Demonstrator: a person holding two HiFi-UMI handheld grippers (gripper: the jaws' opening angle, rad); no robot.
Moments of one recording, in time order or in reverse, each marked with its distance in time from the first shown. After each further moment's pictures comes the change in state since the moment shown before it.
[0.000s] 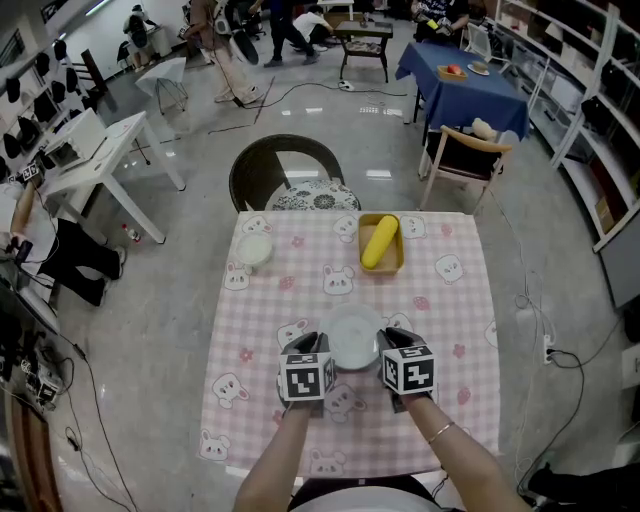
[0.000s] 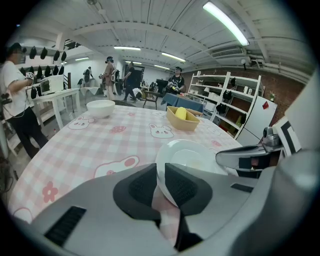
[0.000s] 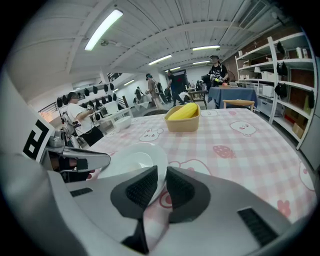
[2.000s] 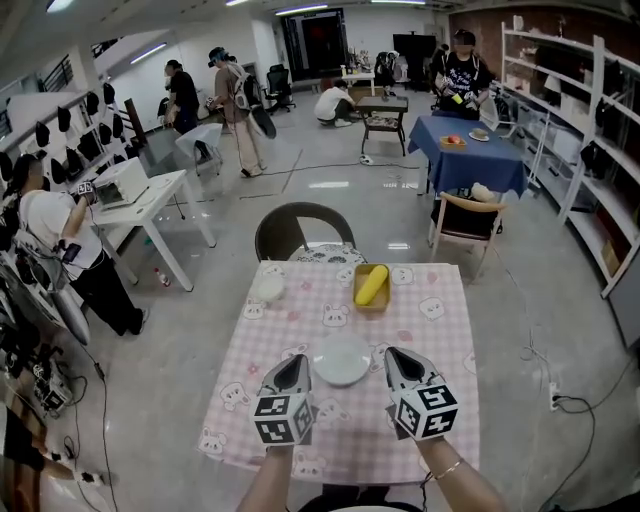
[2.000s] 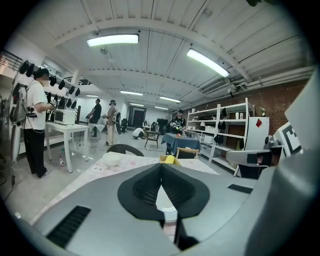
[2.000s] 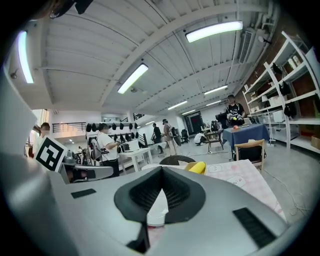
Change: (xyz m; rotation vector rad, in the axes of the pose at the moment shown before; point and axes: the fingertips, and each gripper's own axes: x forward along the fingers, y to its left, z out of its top) left arm -0.195 -0.080 0.036 0.035 -0.486 0.041; right arm -0.221 0.031 0.055 -0.101 -0.508 0.198
